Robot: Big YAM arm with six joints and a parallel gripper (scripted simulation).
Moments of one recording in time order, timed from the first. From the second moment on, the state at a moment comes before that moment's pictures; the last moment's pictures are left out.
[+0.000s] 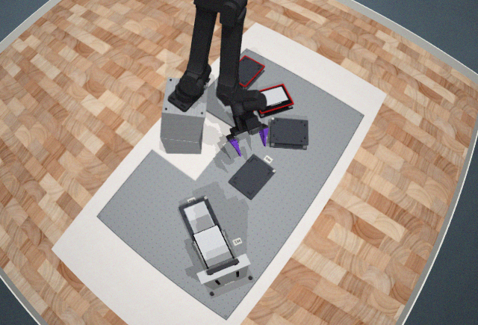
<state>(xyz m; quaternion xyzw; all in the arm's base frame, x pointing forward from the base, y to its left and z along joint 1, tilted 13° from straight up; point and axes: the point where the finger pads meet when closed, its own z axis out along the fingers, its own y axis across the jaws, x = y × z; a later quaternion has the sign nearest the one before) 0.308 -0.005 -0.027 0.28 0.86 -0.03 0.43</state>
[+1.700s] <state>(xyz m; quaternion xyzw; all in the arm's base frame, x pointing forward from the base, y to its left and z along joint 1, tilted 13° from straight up) 0.312 -0.057 -0.012 0.30 0.85 -0.02 0.43</state>
